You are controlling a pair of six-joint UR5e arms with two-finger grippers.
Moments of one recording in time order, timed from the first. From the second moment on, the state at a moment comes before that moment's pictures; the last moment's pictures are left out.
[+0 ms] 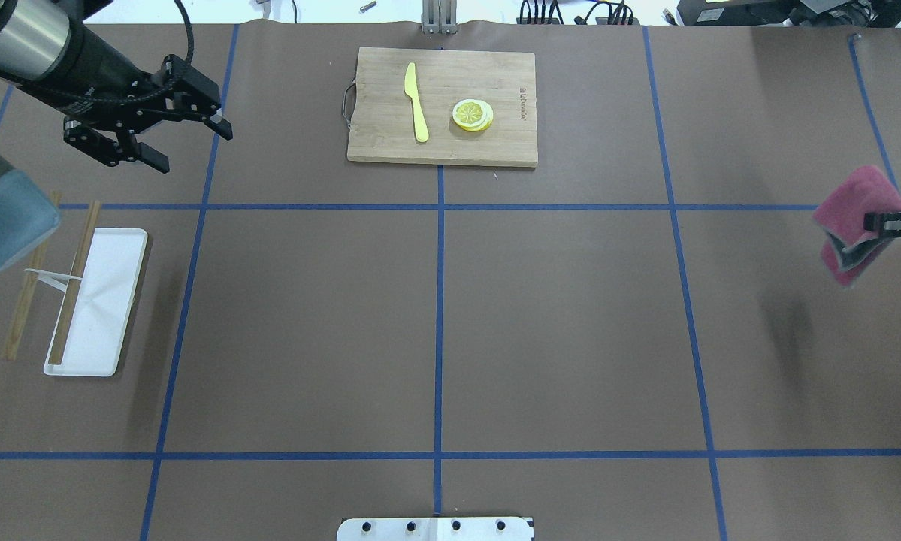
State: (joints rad) left arm -1.07 -1.98 -1.91 -1.70 -2.42 -1.17; right arm 0.84 -1.83 2.05 -0.91 1.85 0.91
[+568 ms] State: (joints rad) left arm -1.10 -1.96 -1.90 -1.70 -2.43 -1.11; right arm 0.50 -1.63 2.00 -1.03 1.67 1.09
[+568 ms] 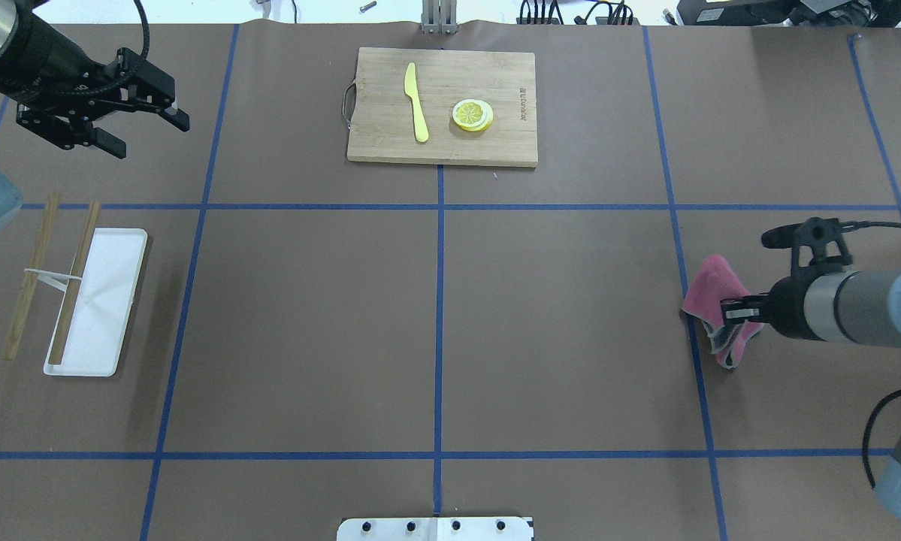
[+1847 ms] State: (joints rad) left arm -1.21 -1.82 -1.88 -1.69 -2.43 -0.71; right arm 0.52 -1.68 2.07 -1.22 1.65 0.96
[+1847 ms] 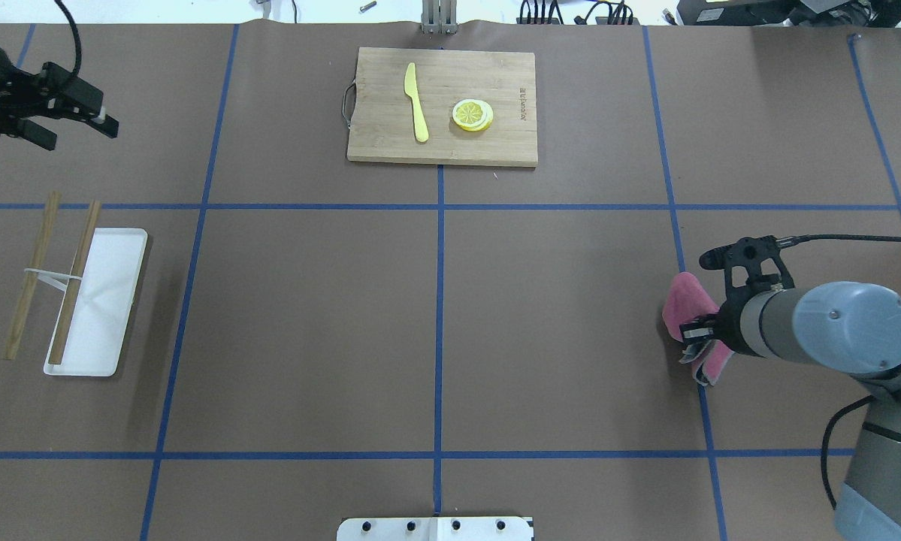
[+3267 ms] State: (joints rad) left arm -1.46 -1.66 -1.78 -1.65 -2.42 -0.20; right arm 0.36 -1.41 2.02 -1.41 1.57 1.20
